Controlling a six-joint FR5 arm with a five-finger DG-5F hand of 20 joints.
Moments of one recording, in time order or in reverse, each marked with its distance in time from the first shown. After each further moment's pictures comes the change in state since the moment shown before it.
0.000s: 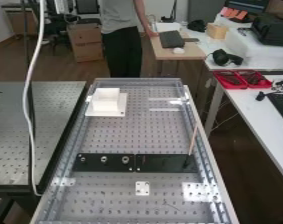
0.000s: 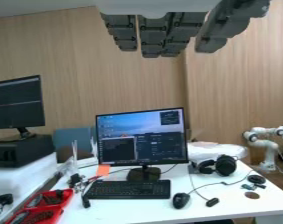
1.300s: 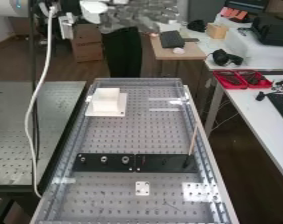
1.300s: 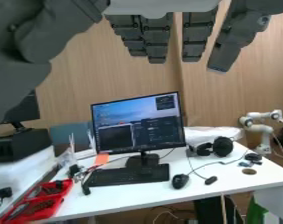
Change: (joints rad) arm 0.008 -0.013 -0.116 0.096 0.031 0.054
